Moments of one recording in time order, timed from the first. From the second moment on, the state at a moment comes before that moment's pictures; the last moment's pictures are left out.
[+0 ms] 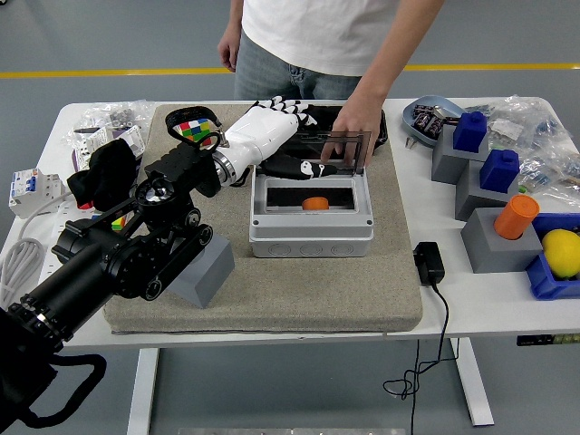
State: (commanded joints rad) left arm -0.77 0.00 -0.88 -0.92 2.27 0.04 -0.05; right arm 0.18 -0.14 1.77 0.18 -1.38 -0.21 -0.18
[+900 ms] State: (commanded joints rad) left arm -0.76 0.00 -0.68 -1.02 2.27 0.03 -0.02; right arm 0.18 -0.14 1.77 0.18 -1.38 -0.21 -0.18
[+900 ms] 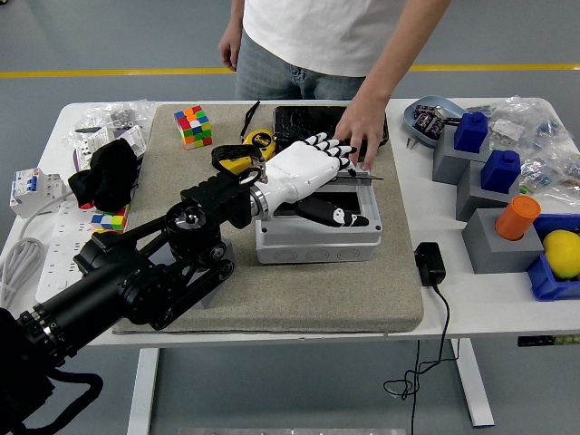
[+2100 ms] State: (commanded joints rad) left arm -0.64 0.00 -0.96 -1.19 1.99 0.04 -0.21; right arm 0.18 -0.13 1.78 0.18 -1.38 -0.21 -0.18
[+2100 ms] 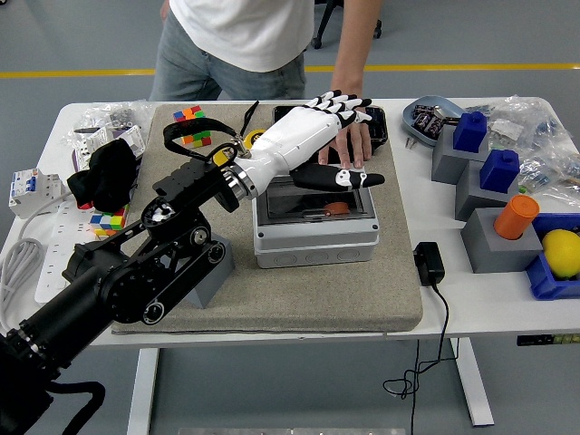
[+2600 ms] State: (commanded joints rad) left arm -0.45 0.04 -1.30 -1.28 1.37 -0.19 -0.15; right arm 0.17 -0.13 1.80 0.18 -1.40 -0.20 -0.18
